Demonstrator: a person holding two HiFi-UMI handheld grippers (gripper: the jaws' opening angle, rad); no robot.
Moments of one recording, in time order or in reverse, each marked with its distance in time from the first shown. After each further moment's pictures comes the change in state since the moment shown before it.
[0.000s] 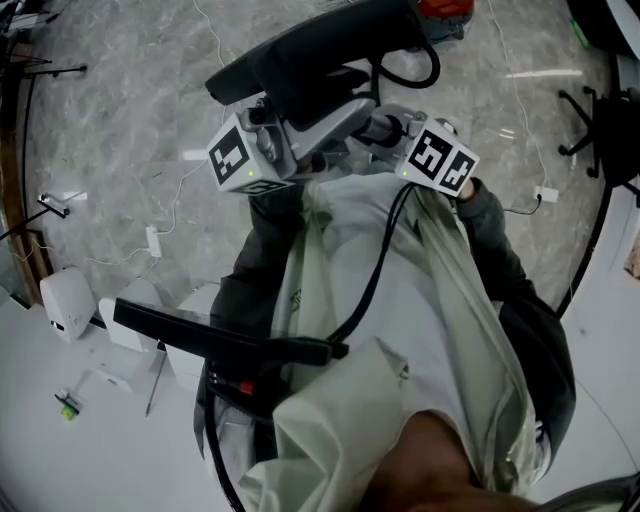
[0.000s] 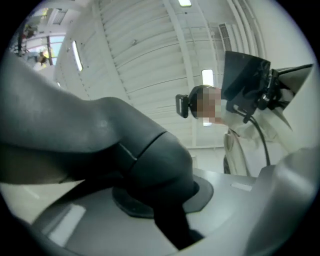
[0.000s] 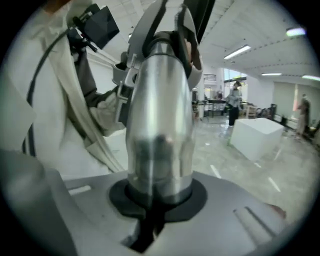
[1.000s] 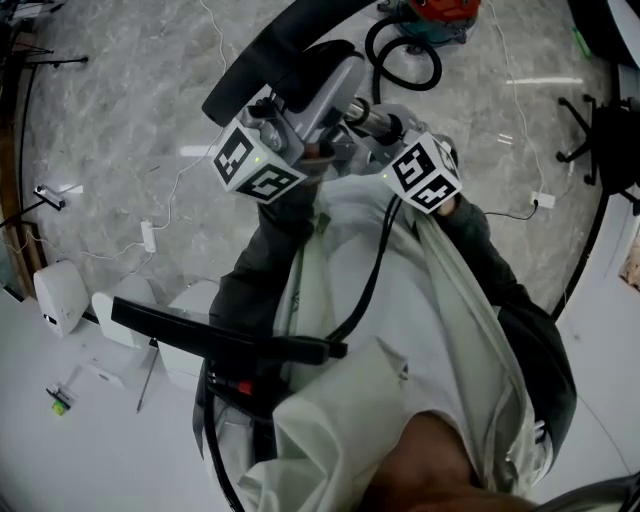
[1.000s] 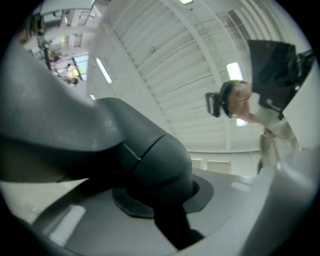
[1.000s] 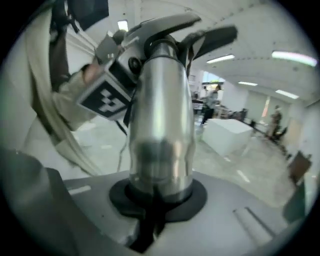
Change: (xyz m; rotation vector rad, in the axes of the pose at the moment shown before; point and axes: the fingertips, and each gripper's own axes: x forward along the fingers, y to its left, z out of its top) left arm -0.021 0.042 0.002 -0.048 -0.020 0.396; right arm 0.002 -0.020 -0.005 0.050 0.078 -0.313
